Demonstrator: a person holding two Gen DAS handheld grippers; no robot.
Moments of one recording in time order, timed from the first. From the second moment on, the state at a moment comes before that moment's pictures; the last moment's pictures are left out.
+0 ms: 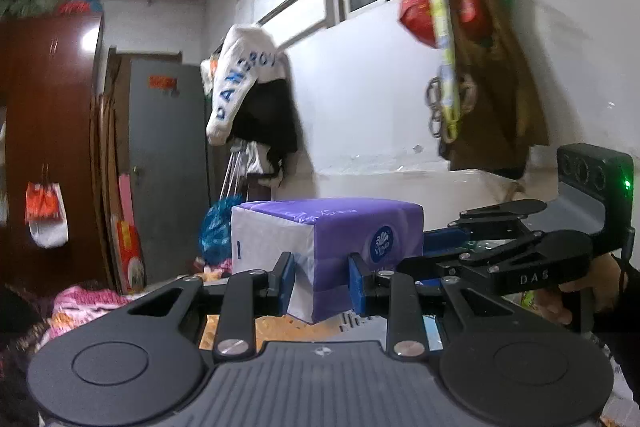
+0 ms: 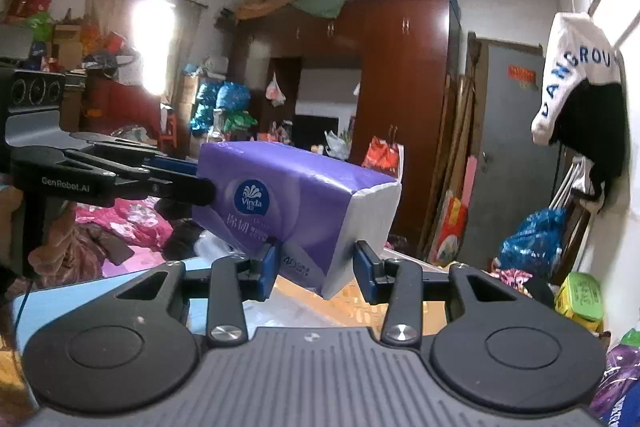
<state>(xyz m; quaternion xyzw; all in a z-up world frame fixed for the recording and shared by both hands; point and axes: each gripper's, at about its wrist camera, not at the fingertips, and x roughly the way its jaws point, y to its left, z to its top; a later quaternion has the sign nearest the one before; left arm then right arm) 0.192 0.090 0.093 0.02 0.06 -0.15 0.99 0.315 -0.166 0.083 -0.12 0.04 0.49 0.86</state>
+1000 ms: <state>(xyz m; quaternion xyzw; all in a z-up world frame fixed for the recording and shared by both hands) 0.291 0.107 0.056 0.03 0.21 -0.09 0.97 0.367 -0.134 0.056 -0.16 0.17 0.46 0.86</state>
